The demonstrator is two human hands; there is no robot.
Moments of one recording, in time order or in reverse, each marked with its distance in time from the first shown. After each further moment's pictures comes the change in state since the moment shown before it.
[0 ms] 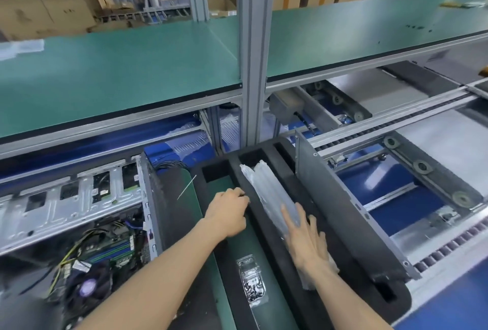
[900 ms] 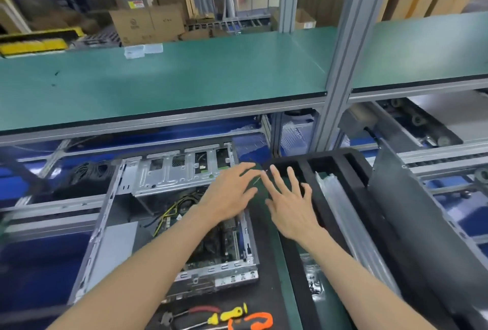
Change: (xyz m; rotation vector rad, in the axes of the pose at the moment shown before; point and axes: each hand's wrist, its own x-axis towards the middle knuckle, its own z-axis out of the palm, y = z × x) left_hand -0.144 -0.121 -0.054 -0.172 0.375 -0.105; right_hand -0.034 -0.200 -0.073 -0.019 0.220 -0.607
